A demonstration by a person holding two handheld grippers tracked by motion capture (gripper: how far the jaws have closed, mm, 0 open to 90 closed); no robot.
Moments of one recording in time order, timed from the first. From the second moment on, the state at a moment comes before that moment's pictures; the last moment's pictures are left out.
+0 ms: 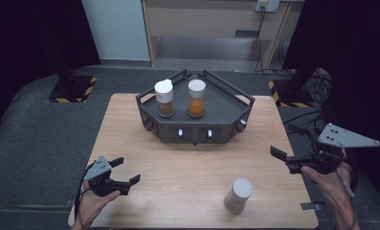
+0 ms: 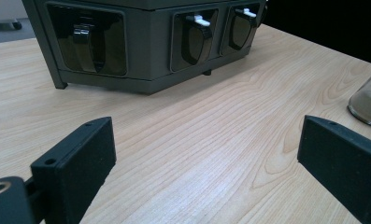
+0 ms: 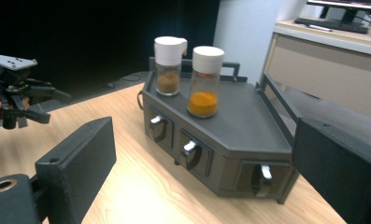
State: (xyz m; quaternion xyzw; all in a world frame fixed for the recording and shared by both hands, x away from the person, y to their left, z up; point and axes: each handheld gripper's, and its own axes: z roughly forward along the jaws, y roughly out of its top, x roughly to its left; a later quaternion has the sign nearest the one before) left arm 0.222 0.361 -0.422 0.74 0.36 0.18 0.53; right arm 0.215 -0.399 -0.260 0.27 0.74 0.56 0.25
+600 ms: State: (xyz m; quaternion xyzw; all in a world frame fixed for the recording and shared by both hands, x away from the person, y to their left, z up) left arm 0.222 0.361 -0.422 0.74 0.36 0.18 0.53; right arm 0.193 -0.413 -0.307 0.31 0.74 0.55 0.25
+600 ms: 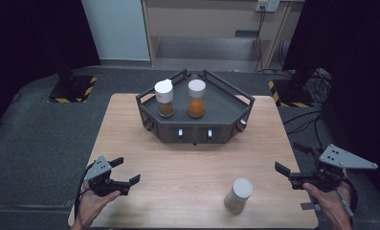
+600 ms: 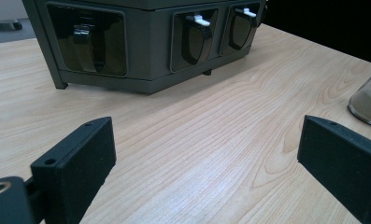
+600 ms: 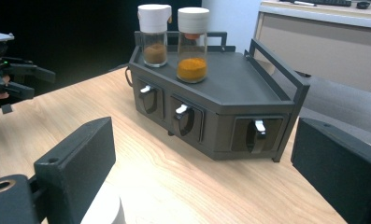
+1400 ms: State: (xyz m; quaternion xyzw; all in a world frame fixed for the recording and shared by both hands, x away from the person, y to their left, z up) left arm 0.222 0.361 -0.422 0.74 0.36 0.18 0.53; right arm 0.191 -0.412 -0.365 0.36 0.72 0.54 0.23
